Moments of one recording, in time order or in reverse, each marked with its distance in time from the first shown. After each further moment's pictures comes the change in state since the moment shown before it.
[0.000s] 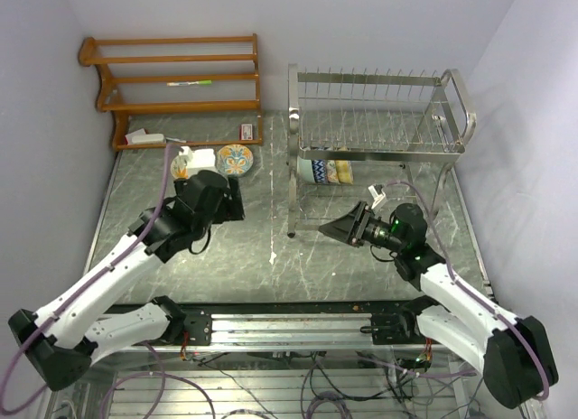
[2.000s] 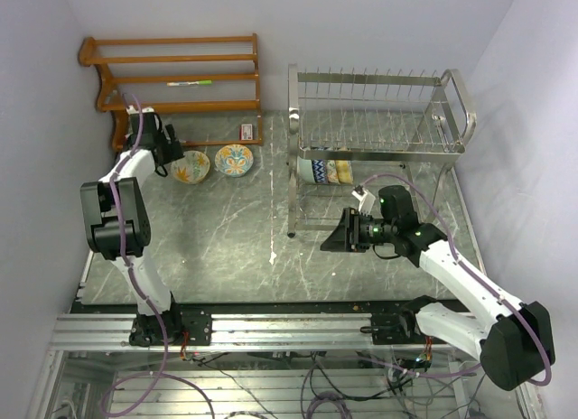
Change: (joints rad) left arm 0.920 0.922 0.292 0.587 0.447 0.348; right arm 0.023 0.104 0.303 -0.758 -0.047 -0.465
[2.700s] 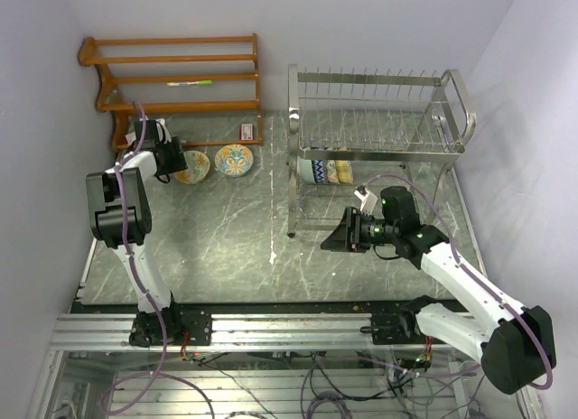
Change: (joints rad) left arm 0.031 0.117 -0.005 -0.001 0.242 0.098; right arm -0.002 -0.027 -0.009 0.011 0.013 0.051
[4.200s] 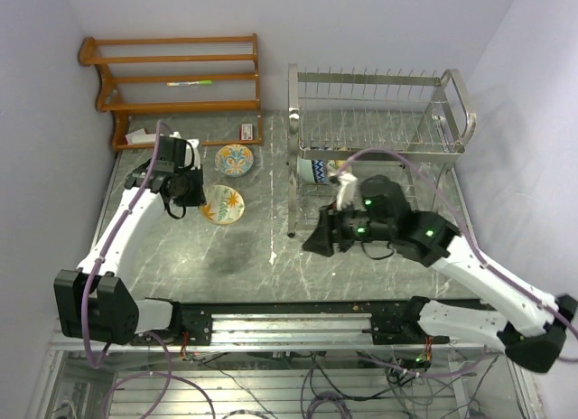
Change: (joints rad) left arm -0.303 -0.718 -0.265 -0.567 -0.029 -0.051; right arm 0.377 -0.018 0.422 -0.304 0.344 -0.158
